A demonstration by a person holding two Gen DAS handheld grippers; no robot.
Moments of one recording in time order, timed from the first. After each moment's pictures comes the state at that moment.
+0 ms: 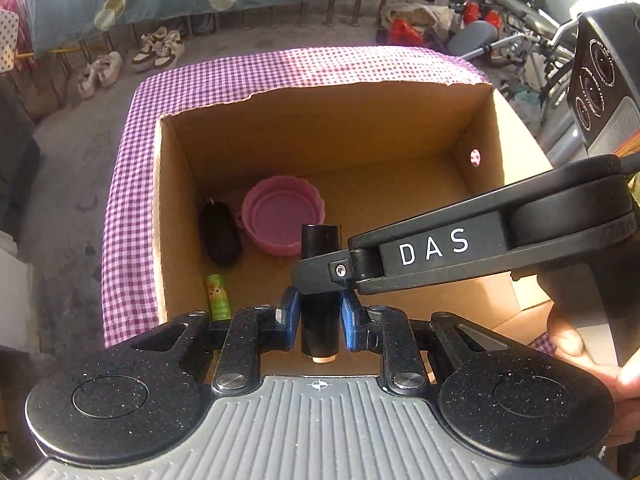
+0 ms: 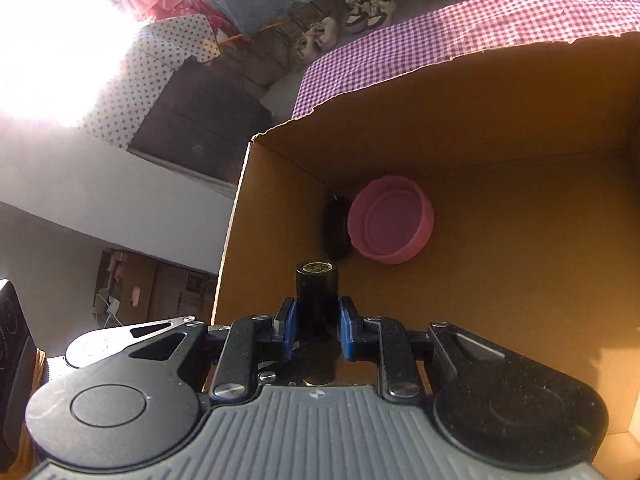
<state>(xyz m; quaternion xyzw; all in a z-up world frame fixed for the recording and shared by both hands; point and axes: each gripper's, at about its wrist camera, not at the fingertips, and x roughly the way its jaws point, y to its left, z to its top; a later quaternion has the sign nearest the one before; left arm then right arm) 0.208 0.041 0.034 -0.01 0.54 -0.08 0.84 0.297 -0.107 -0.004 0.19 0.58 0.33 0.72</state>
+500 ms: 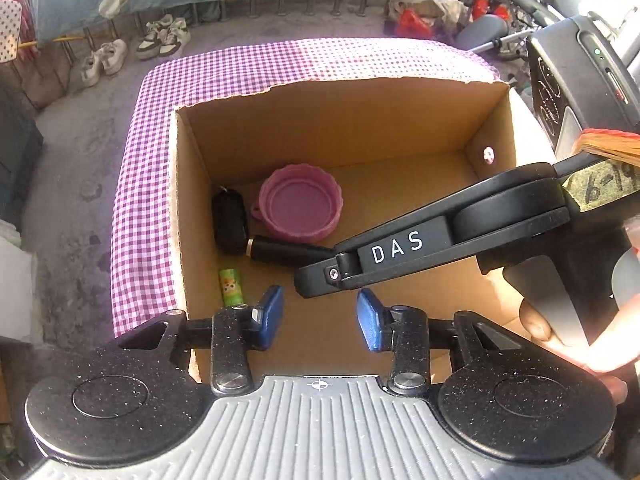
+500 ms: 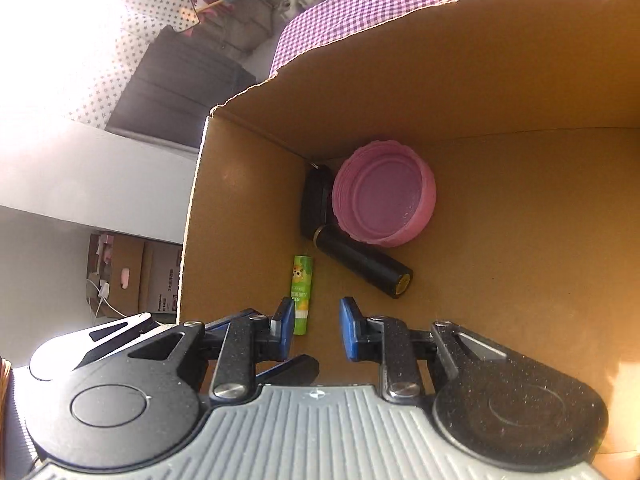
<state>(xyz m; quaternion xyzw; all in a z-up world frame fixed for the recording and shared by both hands) 0.200 0.053 0.053 -0.01 0.54 -0.08 0.84 0.304 -0.095 -0.027 0.18 0.62 0.32 0.69</state>
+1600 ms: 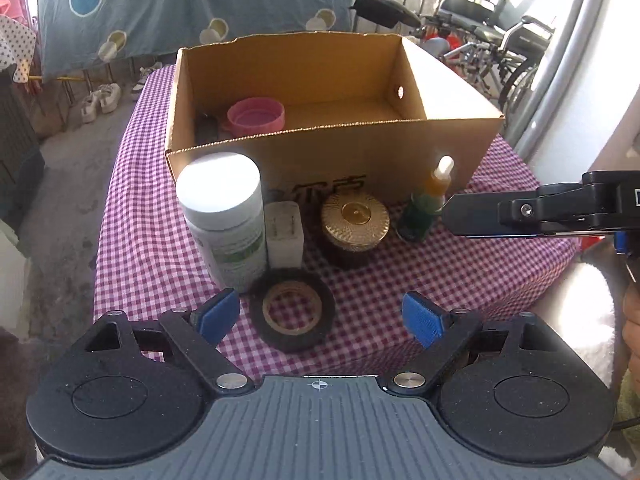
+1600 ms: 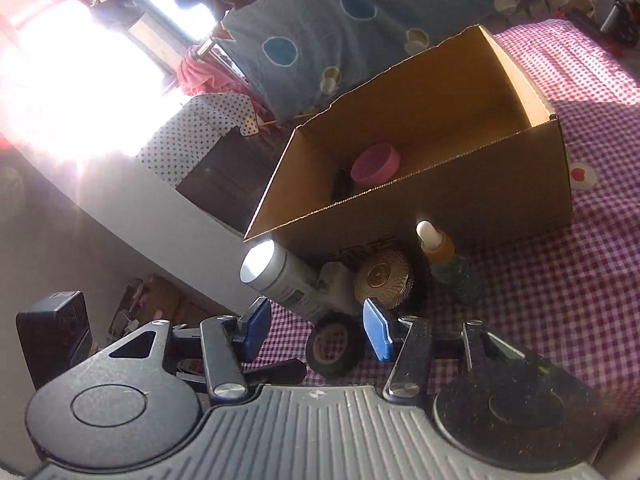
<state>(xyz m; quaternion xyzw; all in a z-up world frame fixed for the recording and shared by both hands) 0.031 0.021 0.016 0.01 0.45 -0.10 0.89 0.078 -0.205 0.002 0.24 0.42 0.32 0.81</state>
